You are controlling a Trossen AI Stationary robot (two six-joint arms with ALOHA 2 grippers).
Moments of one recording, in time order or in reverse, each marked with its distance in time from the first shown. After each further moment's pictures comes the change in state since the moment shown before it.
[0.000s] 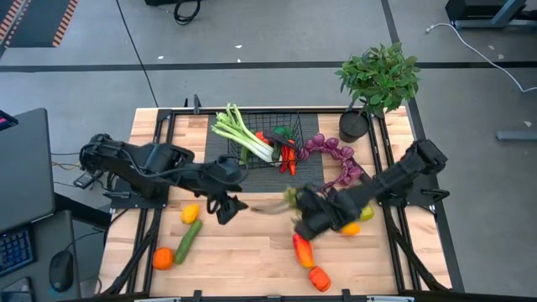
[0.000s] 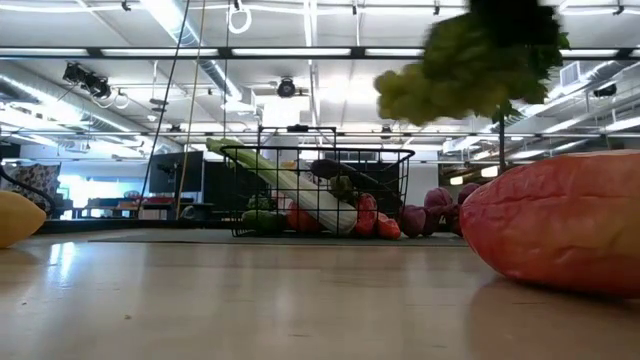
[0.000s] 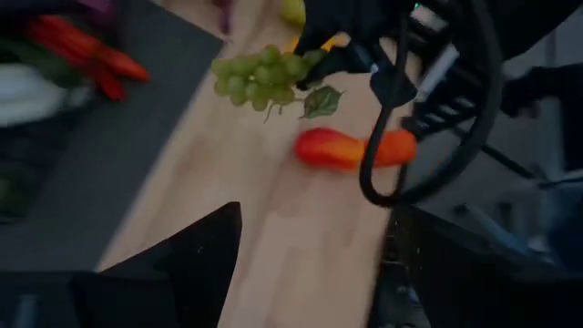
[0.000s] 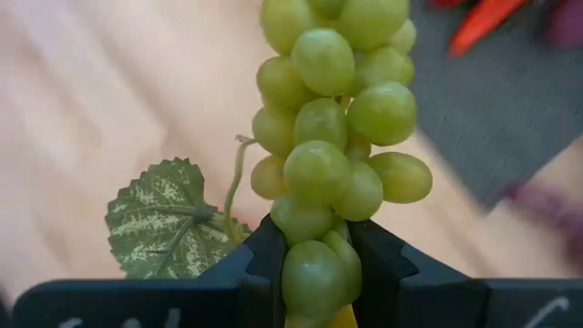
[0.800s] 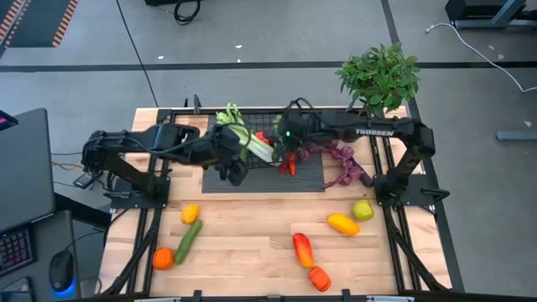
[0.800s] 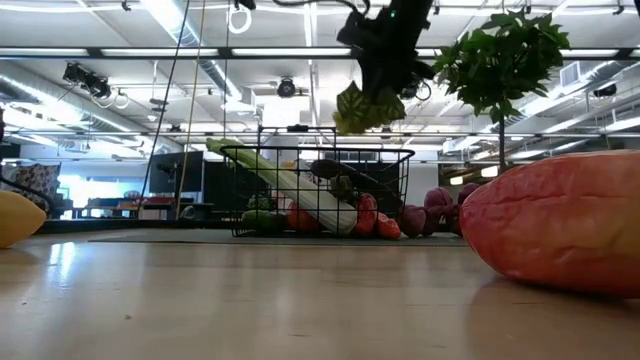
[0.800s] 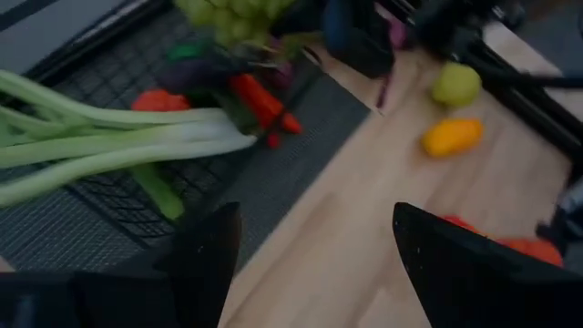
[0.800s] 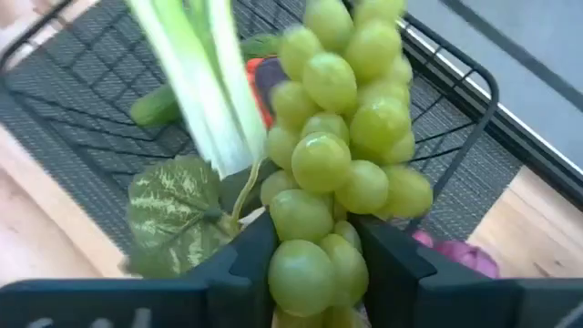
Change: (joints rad) left arm 0.230 -0.001 0.000 -0.093 -0.179 -0.025; right arm -0.645 0.000 0.187 0.046 -0.044 -0.575
